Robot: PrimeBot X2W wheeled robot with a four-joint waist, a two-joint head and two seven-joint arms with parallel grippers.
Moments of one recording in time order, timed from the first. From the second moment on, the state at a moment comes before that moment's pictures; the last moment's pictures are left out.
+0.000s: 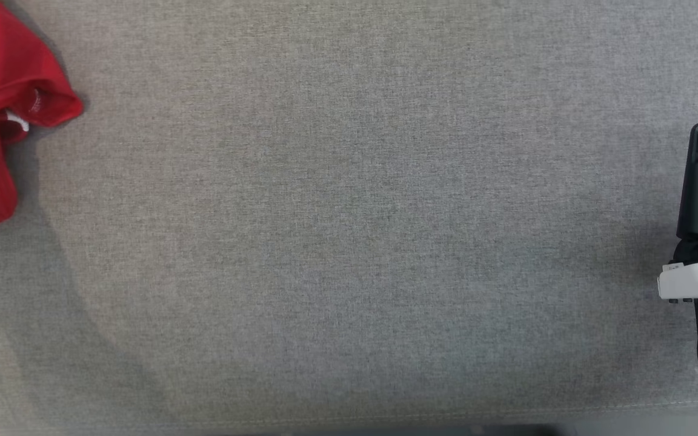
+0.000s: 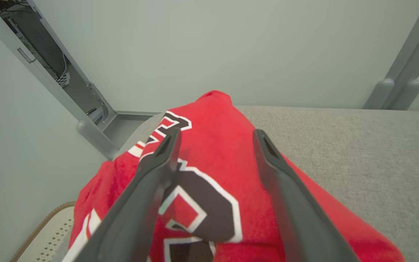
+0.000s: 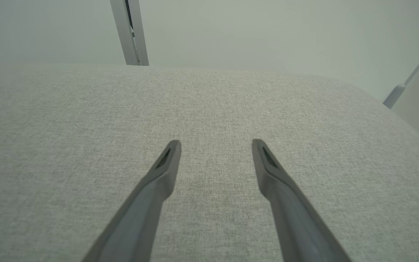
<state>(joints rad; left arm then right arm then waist) -1.03 0.44 0.00 0.77 -0.35 -0.10 -0.03 -0.17 -0.09 -0.25 -0.19 0.06 0.13 -0.09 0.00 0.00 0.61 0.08</state>
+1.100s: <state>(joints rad) -1.22 0.49 -0.20 0.90 -0.32 -0.13 -0.14 -0.19 -0.06 -0.19 -0.04 0.08 0.13 -0.16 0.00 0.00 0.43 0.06</state>
